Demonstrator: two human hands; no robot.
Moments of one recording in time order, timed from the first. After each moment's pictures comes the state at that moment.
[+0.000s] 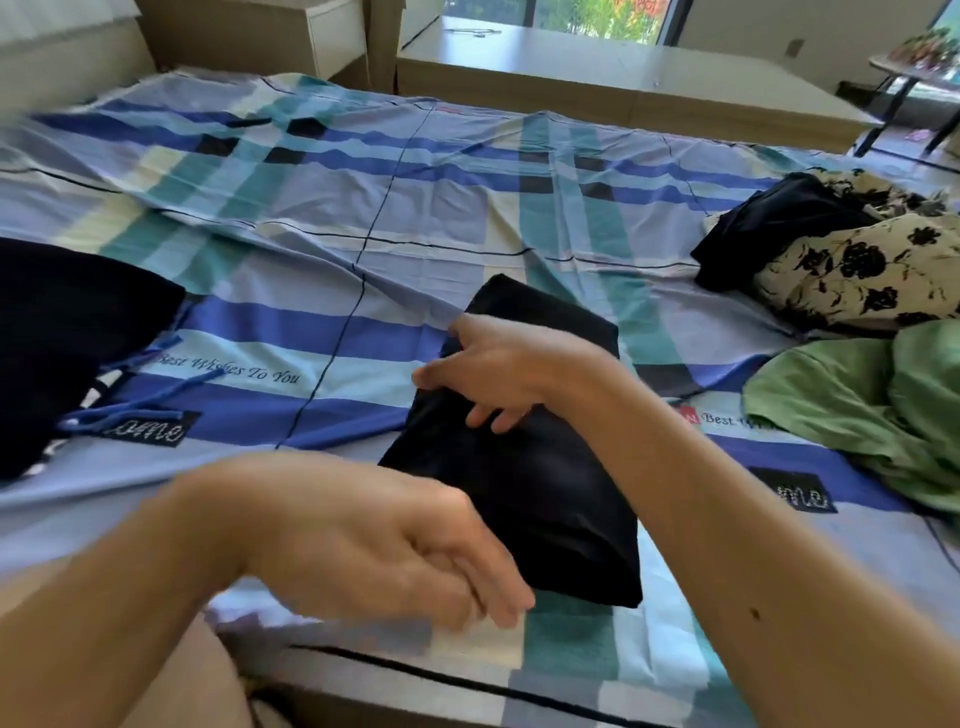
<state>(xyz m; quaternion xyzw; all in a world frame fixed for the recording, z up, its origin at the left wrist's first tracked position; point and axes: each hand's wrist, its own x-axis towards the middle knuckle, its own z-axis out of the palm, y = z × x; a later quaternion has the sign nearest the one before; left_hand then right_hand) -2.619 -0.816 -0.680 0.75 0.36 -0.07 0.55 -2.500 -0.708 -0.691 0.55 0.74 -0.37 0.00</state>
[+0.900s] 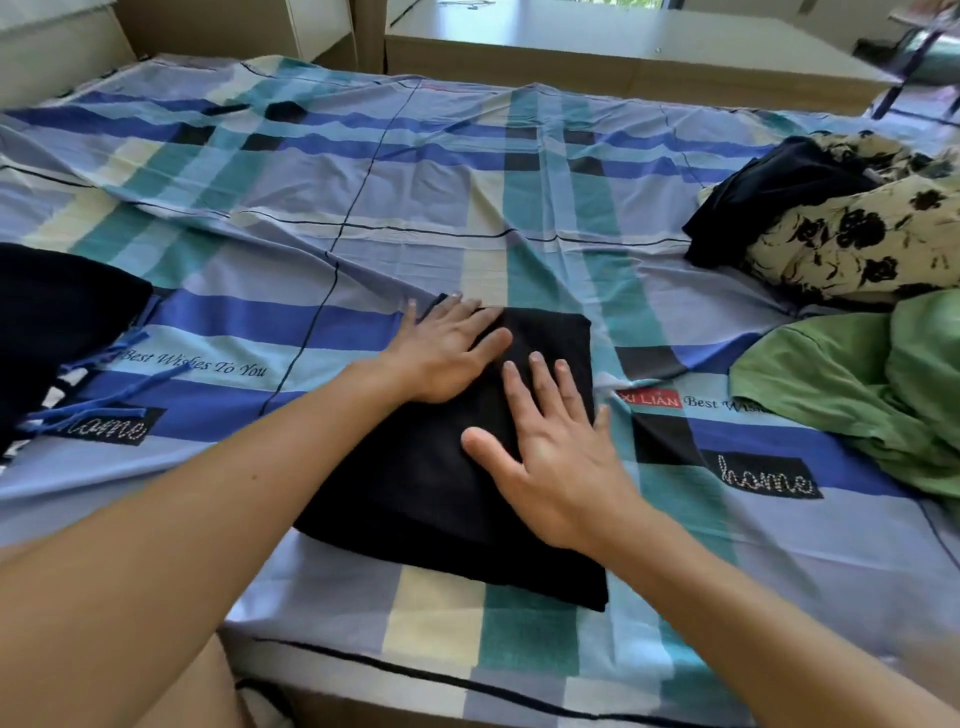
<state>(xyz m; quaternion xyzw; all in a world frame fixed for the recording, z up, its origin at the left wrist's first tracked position) -2.575 -0.645 -0.791 0.77 0.62 0.04 0.17 -2.416 -0.749 -0.786 0.59 0.77 -0.21 -0.05</state>
